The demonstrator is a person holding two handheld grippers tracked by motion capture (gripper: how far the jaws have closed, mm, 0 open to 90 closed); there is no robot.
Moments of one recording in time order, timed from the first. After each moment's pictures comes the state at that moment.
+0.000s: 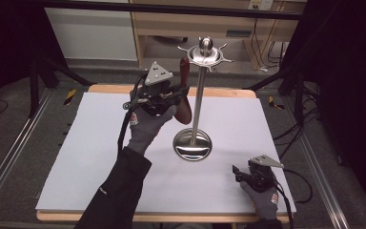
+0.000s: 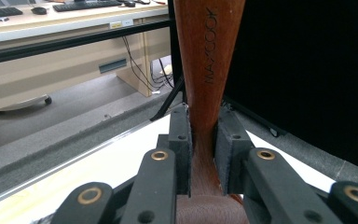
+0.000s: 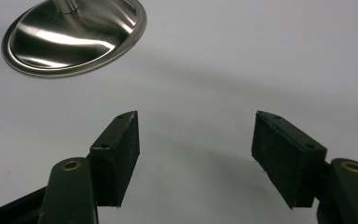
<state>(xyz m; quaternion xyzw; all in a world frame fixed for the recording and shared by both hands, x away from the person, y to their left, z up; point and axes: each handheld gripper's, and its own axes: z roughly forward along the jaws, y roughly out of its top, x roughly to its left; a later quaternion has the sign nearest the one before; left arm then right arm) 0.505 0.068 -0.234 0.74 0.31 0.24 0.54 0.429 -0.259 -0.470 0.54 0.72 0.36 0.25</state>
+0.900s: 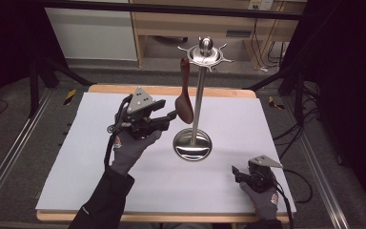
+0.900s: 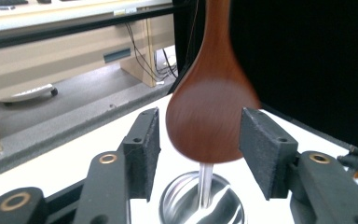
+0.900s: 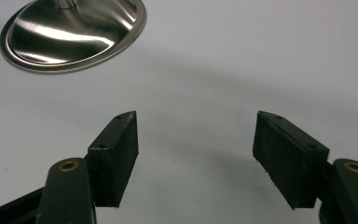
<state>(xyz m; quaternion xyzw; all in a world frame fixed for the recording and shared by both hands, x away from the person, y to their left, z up) 0.475 0.110 -0.285 0.75 0.32 0.24 0.53 0.428 -0.257 -0.471 0.54 0.72 0.36 0.25</state>
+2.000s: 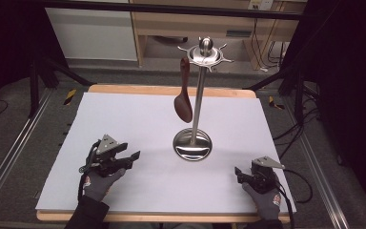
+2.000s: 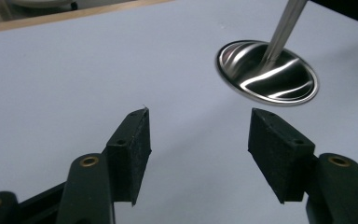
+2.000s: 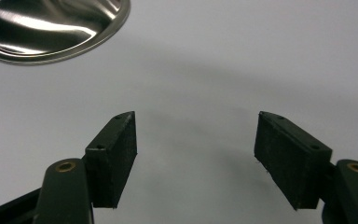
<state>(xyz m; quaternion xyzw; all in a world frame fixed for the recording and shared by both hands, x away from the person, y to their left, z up) 0.455 0.214 -0.428 0.76 0.42 0.21 0.45 0.427 -0.266 -0.474 0.55 0.72 0.35 0.25</state>
